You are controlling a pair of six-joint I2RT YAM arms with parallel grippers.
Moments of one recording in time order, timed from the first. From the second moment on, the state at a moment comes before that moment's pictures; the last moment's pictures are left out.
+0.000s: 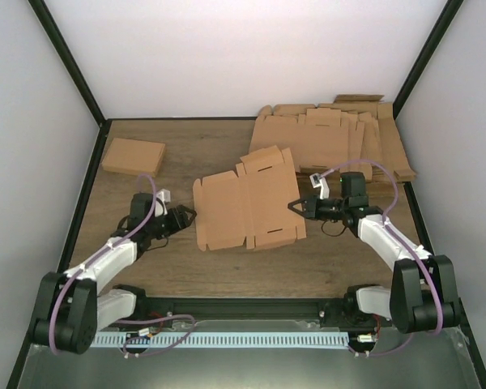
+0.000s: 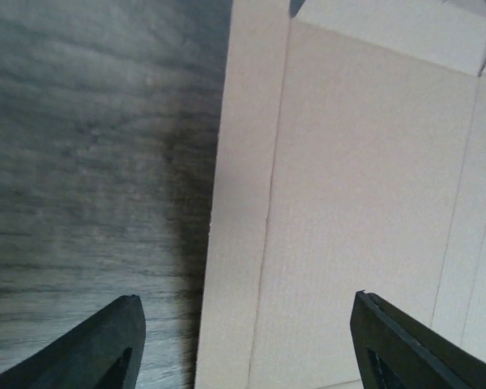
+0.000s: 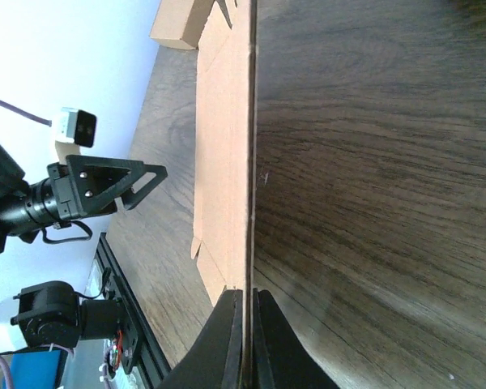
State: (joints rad) left arm -0.20 1.09 0.40 -0.03 0.40 -0.66; right arm 0.13 1.24 0.62 -0.15 -0.92 0.37
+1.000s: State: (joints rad) left arm -0.20 1.53 0.42 0.26 0.67 -0.66; right arm 0.13 1.40 0.59 -0.13 -0.84 0.37
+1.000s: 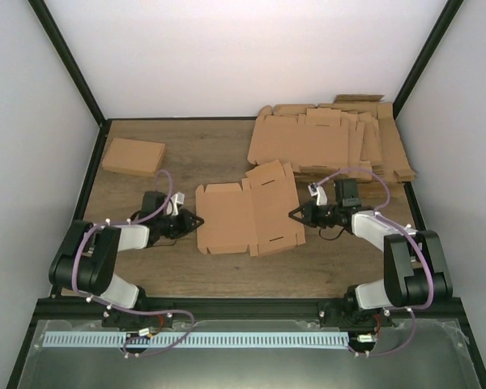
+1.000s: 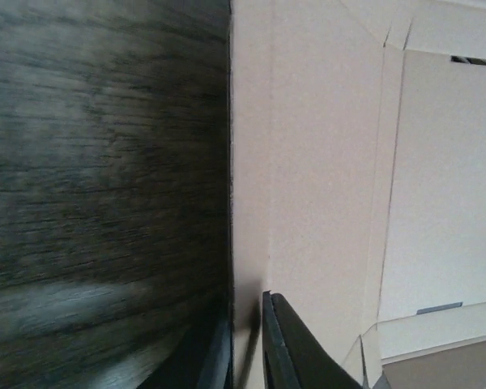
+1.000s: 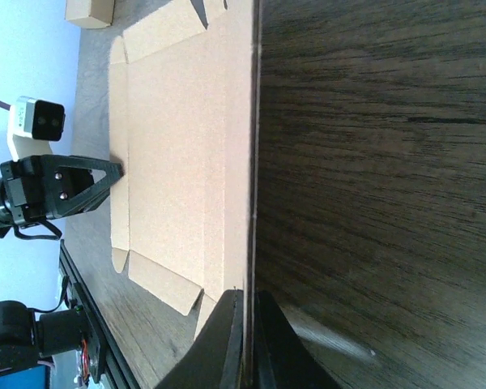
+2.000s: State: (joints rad) left arm -0.36 0.92 0.58 -0.26 0.42 -0.51; right arm 0.13 1.11 0.58 -0.03 -0.52 0.41
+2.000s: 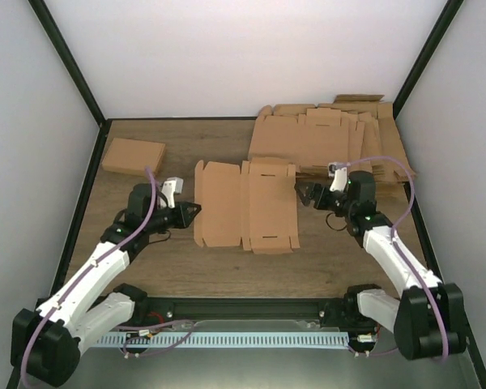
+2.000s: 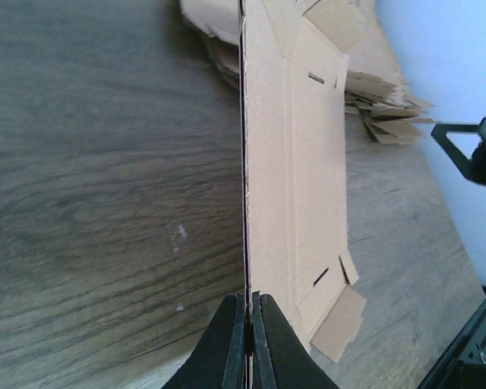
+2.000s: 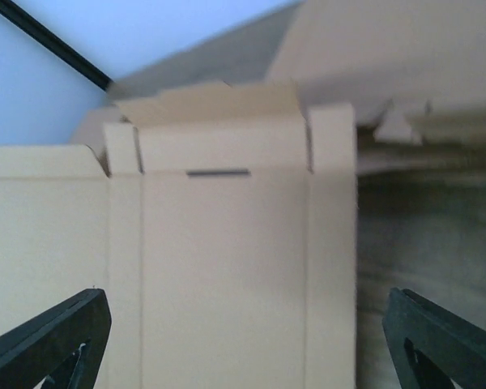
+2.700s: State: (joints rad) left arm -0.45 0.88 0.70 -0.40 0.24 -0.26; right arm 0.13 1.12 0.39 0.24 -0.69 0.40
